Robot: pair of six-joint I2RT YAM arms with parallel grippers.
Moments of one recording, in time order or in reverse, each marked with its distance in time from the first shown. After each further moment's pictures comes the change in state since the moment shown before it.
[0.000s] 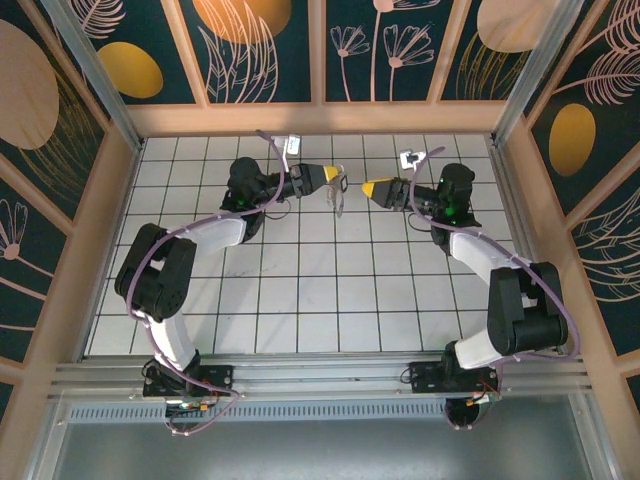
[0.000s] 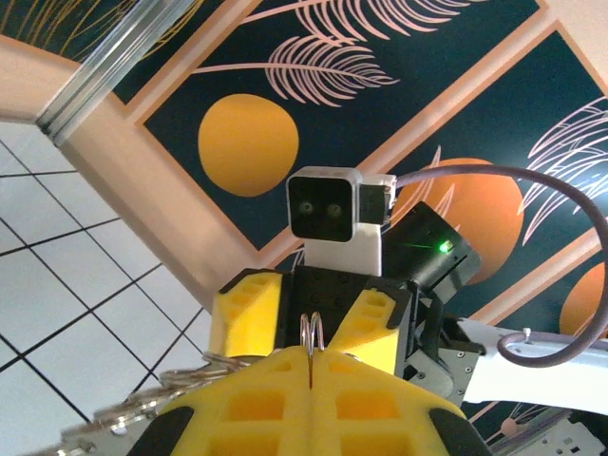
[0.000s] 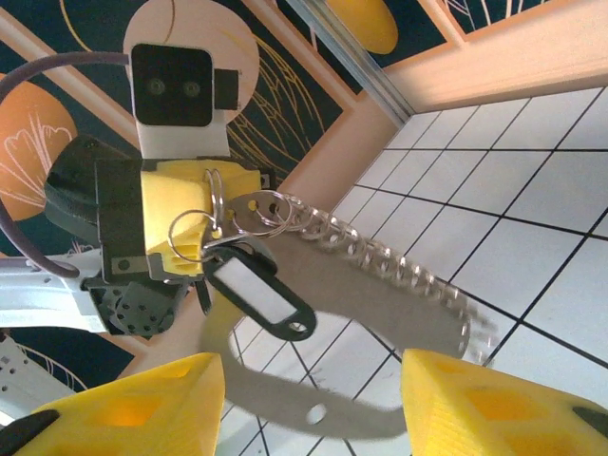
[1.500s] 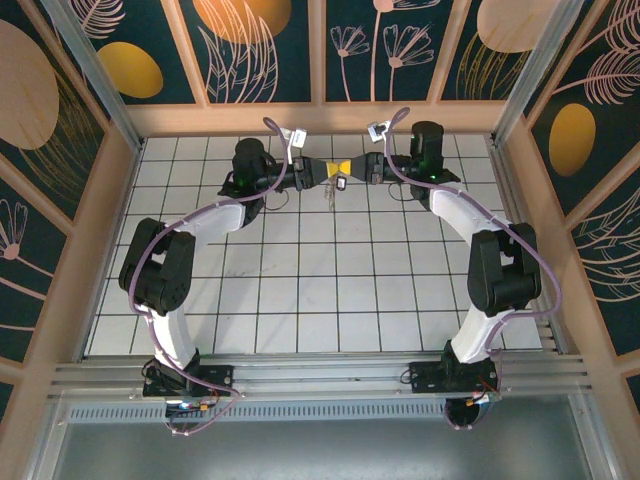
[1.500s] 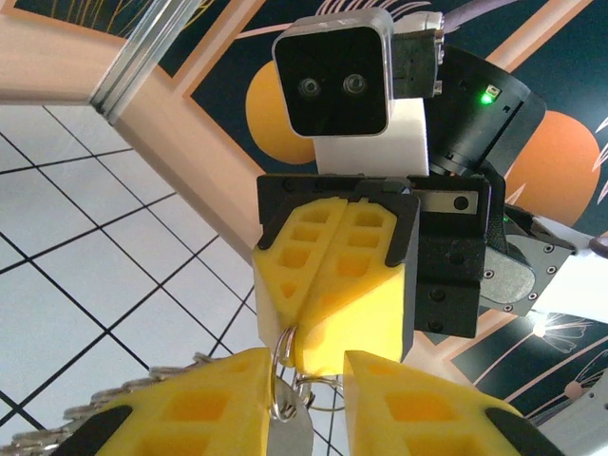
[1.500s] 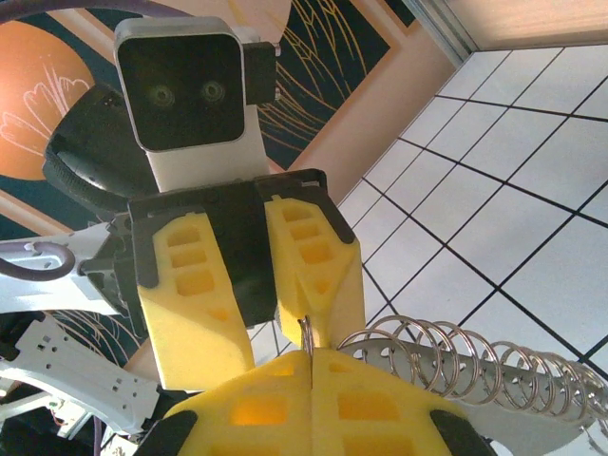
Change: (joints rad) left arm 0.039 0.049 0.155 -0.329 0.069 0.247; right arm 0.085 0.277 0.472 -0.413 -0.118 -0.155
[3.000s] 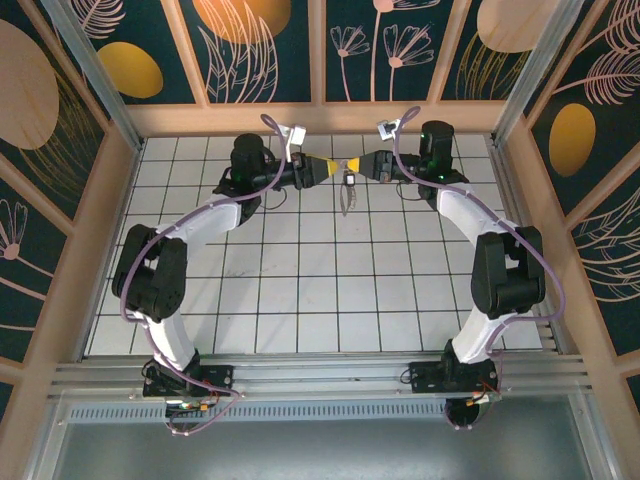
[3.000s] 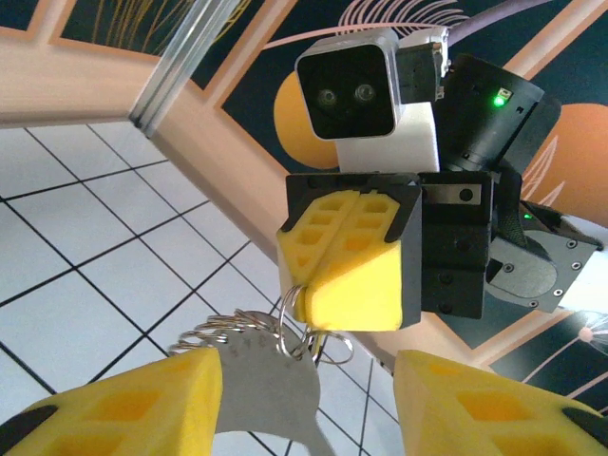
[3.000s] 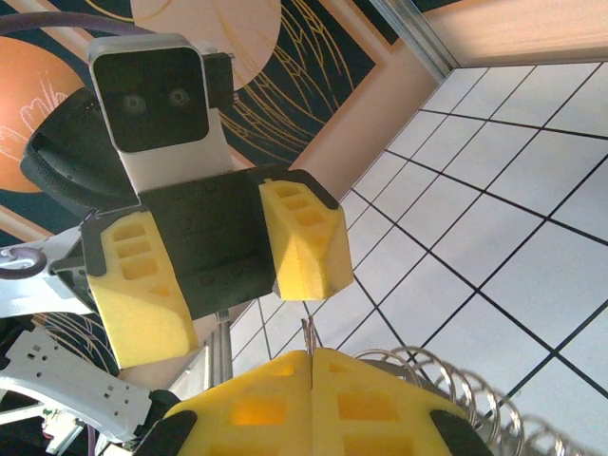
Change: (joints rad) left arm 0.000 -0.049 0.023 -0.140 -0.061 0.109; right arm -0.044 -0.024 -0.018 0.000 -0.006 0.000
